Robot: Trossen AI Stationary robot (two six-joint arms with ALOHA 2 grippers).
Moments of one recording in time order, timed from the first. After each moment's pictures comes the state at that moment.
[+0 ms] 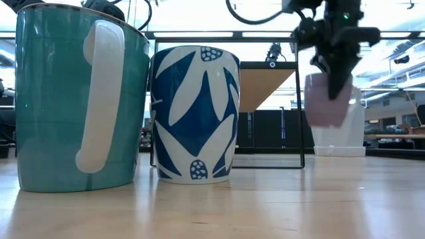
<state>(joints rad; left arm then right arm) 0.31 1.05 0.42 0.20 0.26 -0.17 0.06 1.42 1.12 -1.16 0.20 0.25</state>
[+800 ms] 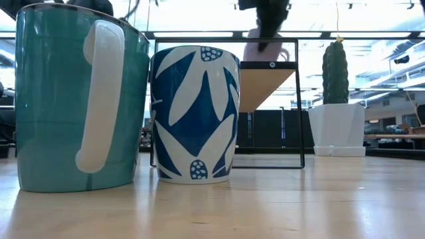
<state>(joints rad) 0.35 0.88 0.42 0.09 0.12 0.04 -0.15 1.72 1.86 -1.35 0.18 -0.03</state>
